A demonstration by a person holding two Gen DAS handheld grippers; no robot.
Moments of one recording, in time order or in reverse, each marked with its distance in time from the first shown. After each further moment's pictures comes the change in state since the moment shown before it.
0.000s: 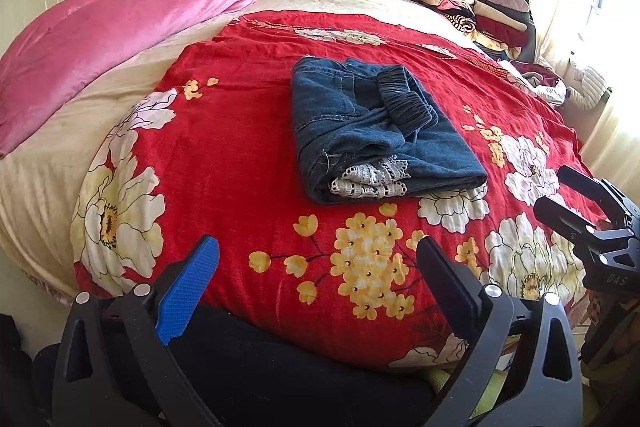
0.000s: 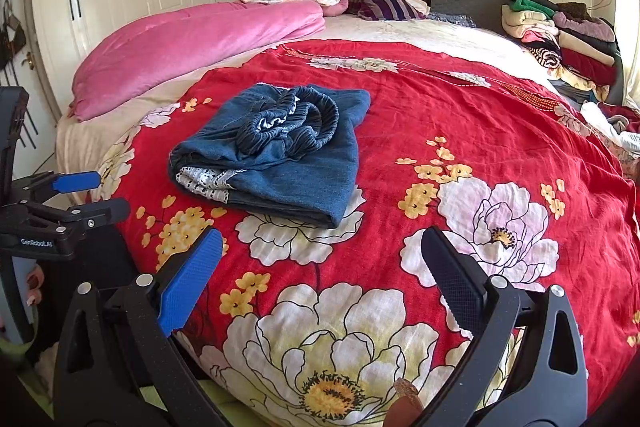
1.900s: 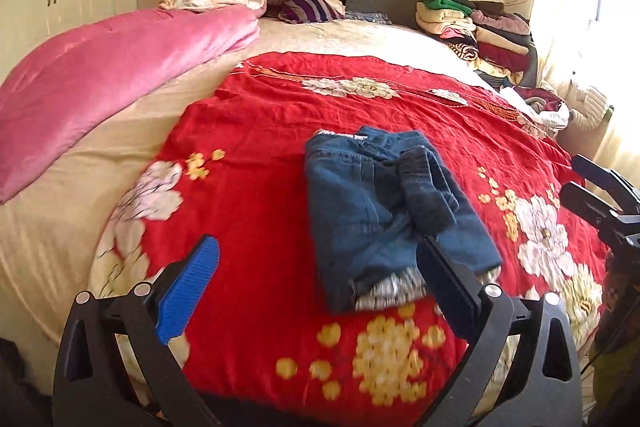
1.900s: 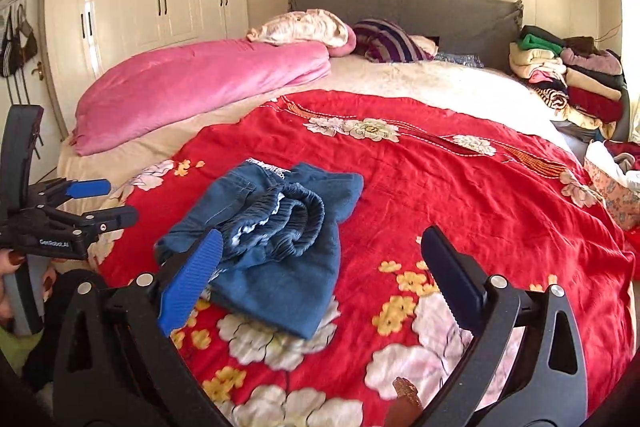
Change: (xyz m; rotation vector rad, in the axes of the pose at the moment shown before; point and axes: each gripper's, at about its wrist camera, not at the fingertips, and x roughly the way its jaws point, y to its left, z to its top) left arm 0.004 0.013 0.066 0.006 -0.106 0.015; right arm 0.002 -0.020 0.073 -0.040 -0.133 0.022
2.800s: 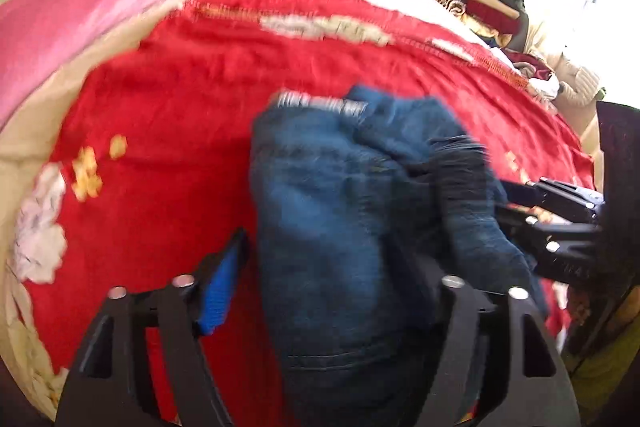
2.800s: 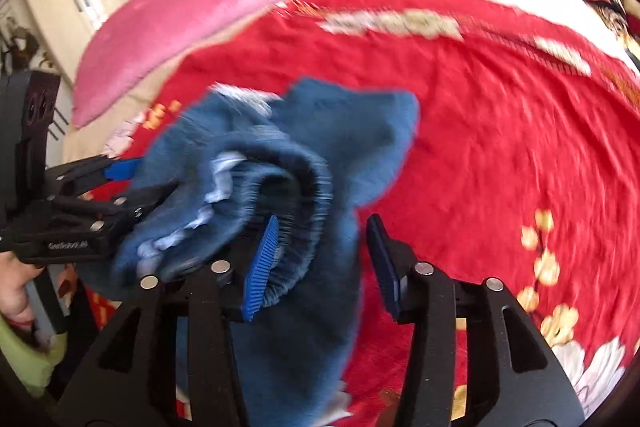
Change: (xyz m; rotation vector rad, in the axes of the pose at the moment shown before) left arm 0.157 -0.010 0.035 0.012 0.216 -0.131; right arm 0.176 -0.023 -0.007 0.097 0.358 0.184
